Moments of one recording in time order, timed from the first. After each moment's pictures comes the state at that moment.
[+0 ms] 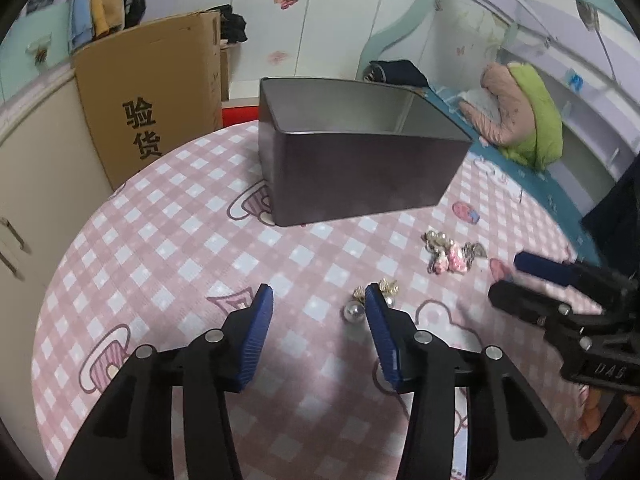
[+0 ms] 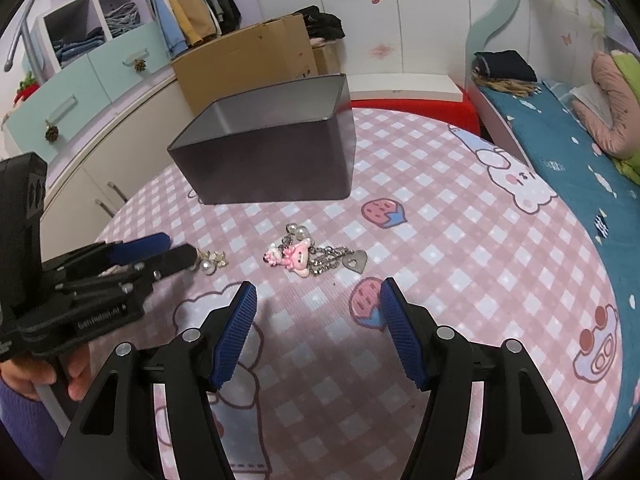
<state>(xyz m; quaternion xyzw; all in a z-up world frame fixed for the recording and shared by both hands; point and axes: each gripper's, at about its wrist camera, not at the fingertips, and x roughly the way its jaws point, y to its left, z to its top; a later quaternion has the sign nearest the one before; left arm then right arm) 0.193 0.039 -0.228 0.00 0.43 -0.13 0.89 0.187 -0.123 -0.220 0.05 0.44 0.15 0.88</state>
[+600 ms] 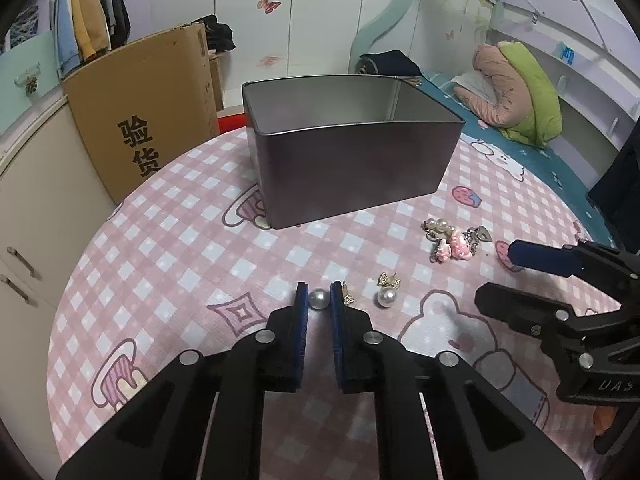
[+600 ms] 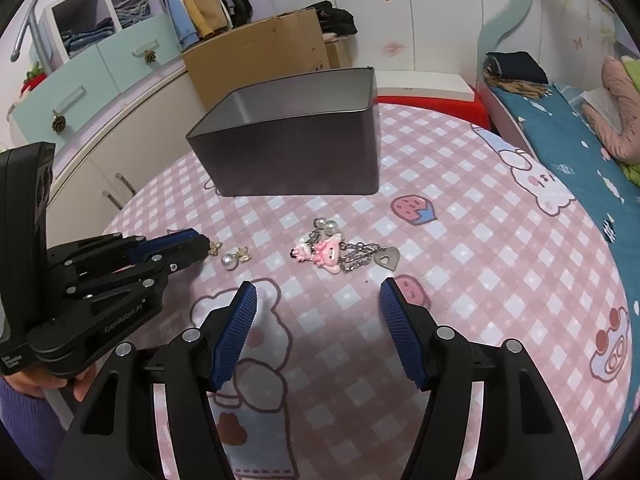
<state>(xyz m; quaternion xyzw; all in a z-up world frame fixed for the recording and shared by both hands) 0.193 0.033 -0.229 0.03 0.43 -0.14 0.89 0.186 -0.104 -0.224 0.04 0.45 0.16 0.88</state>
